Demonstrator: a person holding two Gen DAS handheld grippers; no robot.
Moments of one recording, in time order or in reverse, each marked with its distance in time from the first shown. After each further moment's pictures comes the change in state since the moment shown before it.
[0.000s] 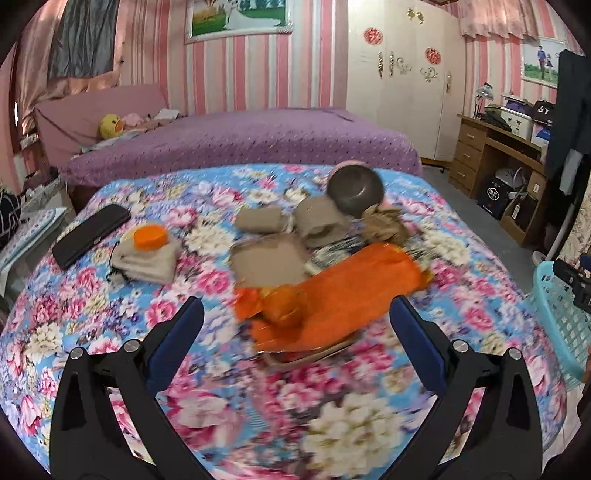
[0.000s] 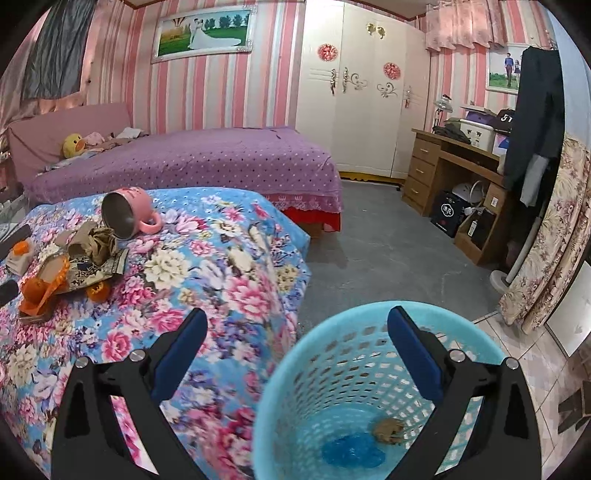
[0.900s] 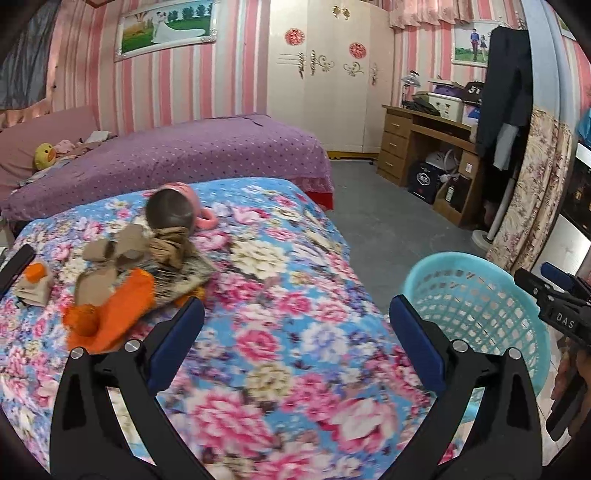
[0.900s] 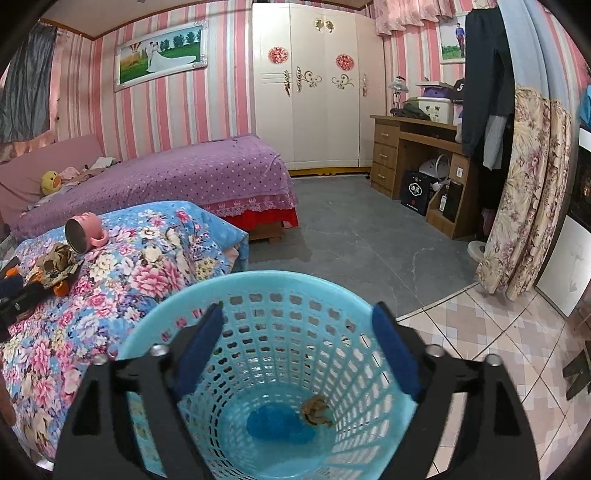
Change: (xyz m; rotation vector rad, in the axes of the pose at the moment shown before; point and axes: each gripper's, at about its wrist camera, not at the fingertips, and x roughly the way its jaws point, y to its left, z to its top) left arm -0.031 -0.181 0.005 0.130 -0.035 -0.213; right arm -0.032 -0.137 -0.035 0.145 -0.018 -0.043
